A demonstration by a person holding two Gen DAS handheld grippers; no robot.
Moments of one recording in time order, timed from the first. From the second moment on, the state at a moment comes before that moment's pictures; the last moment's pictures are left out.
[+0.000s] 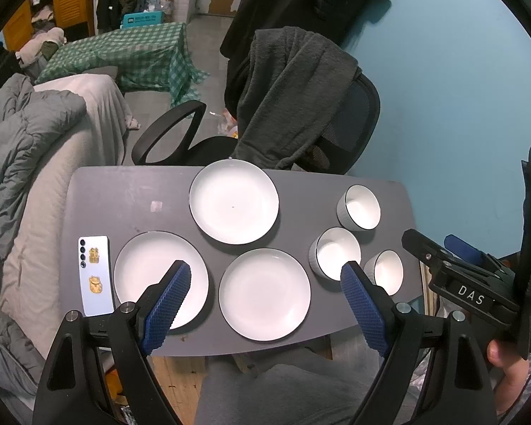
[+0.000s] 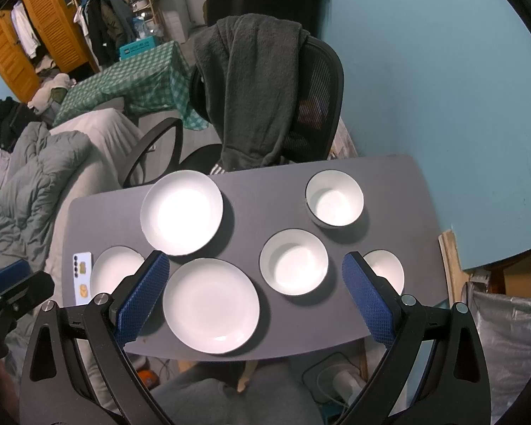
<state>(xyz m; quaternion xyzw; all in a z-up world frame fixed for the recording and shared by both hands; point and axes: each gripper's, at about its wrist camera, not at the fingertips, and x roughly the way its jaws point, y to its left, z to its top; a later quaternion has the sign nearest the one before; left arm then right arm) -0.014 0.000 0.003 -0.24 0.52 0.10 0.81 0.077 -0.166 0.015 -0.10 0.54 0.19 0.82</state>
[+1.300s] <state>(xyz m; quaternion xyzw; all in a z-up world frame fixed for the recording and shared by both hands) -0.007 0.043 -0.066 -0.16 0.57 0.05 0.80 0.083 -0.178 -0.029 -0.08 0.57 0.16 0.80</state>
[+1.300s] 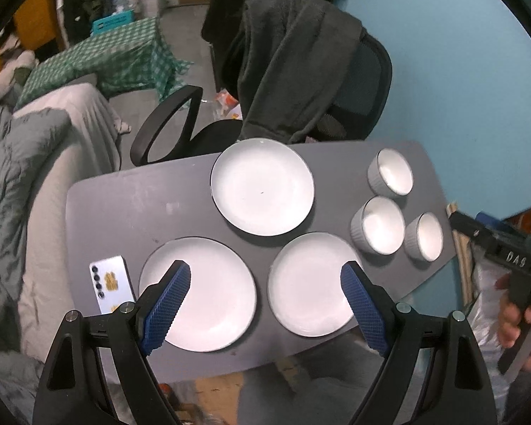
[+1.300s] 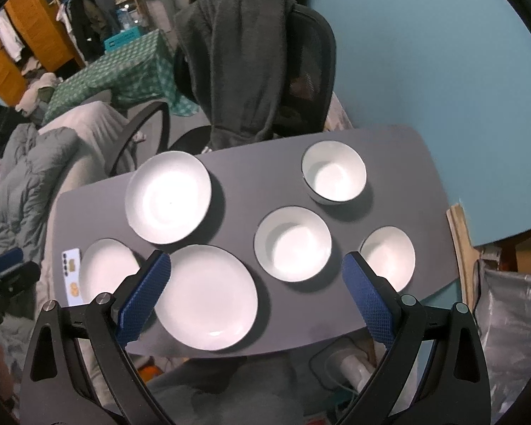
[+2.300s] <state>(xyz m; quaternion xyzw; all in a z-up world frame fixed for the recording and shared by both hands) 0.032 -0.009 -0.197 -0.03 0.64 -0.06 0.76 0.064 -0.204 -0.181 -0.05 0.67 0.15 0.73</state>
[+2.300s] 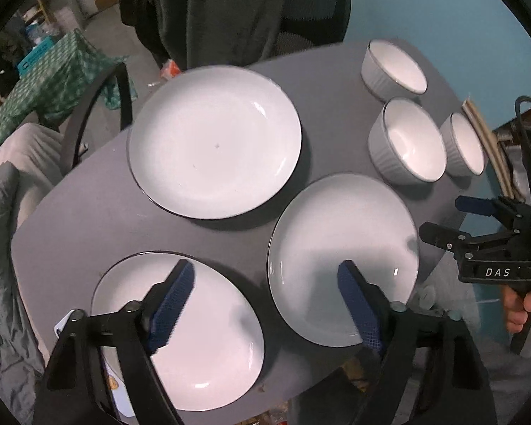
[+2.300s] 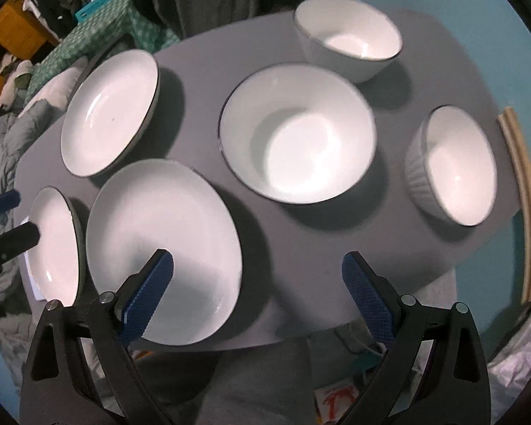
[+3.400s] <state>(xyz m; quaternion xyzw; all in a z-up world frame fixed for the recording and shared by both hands) 0.041 0.003 -0.252 -0.09 0.71 -0.07 0.70 0.079 -0.236 -0.234 0.00 0.74 0.21 0.64</state>
